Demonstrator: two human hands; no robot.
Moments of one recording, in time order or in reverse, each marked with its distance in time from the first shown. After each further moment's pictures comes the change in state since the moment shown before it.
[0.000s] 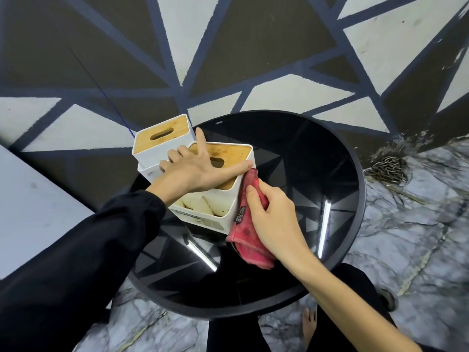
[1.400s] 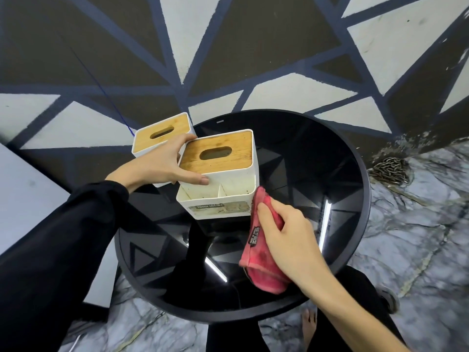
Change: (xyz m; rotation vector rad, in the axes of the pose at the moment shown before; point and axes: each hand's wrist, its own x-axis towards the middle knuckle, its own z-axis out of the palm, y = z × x) left_hand 0.069 -0.092 -0.006 -0.343 -0.079 0.442; right_hand -0.023 0.014 -0.015 -0.051 -0.040 0.041
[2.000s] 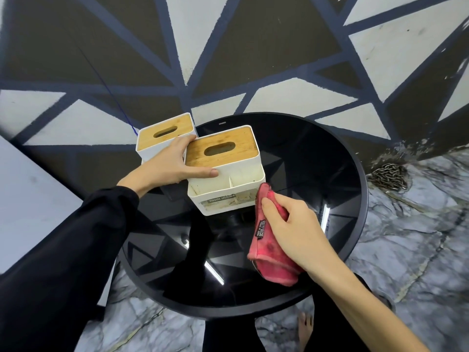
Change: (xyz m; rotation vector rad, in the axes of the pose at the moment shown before) left_hand -0.001 0.003 0.016 -0.047 0.120 -0.030; right_hand 0.011 -0.007 -0.019 -0.086 -0.041 -0.026
